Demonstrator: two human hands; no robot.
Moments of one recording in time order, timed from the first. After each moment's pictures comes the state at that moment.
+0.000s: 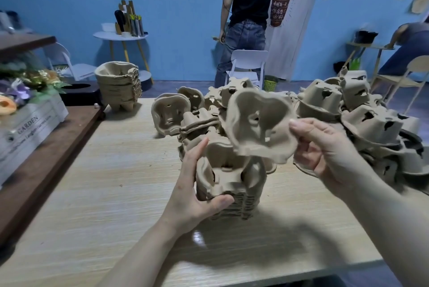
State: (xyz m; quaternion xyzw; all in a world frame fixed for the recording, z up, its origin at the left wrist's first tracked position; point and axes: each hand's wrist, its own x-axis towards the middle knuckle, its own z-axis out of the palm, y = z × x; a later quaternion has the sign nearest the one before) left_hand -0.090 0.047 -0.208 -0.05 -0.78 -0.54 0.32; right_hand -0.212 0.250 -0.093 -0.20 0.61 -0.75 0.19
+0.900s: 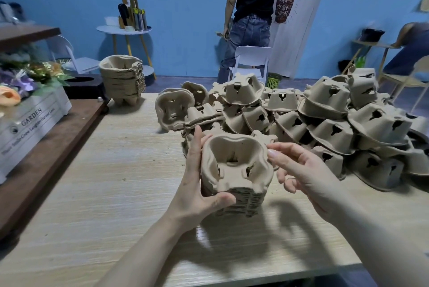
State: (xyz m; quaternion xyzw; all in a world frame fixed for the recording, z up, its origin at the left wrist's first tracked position) left_hand -0.089 0.049 -0.207 -0.05 -0.75 -0.59 0.29; right_hand -0.193 0.238 -0.133 -0.18 0.70 -0.66 0.21
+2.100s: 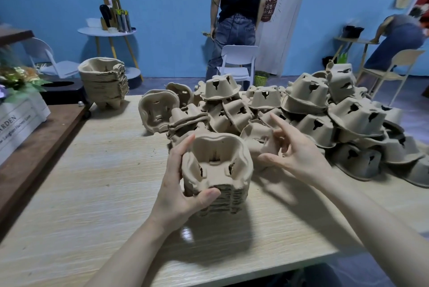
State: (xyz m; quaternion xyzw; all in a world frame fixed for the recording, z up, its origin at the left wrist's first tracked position) left_hand -0.089 0.050 -0.205 -0.04 -0.76 -0.55 0.34; right_hand -0.272 0.261 -0.161 -0.39 0.85 -0.35 -0.09
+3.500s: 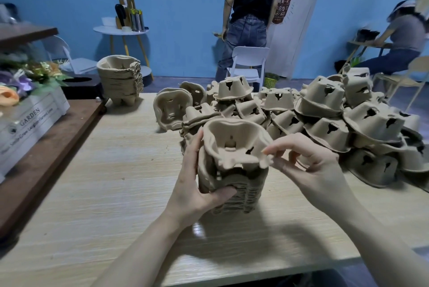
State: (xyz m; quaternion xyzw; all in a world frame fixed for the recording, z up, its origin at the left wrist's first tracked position) left_hand -0.087 0.050 -0.205 -0.03 -0.75 -0.58 0.32; right_hand -0.191 0.250 -0.132 -0.49 0.71 -0.51 -0.09
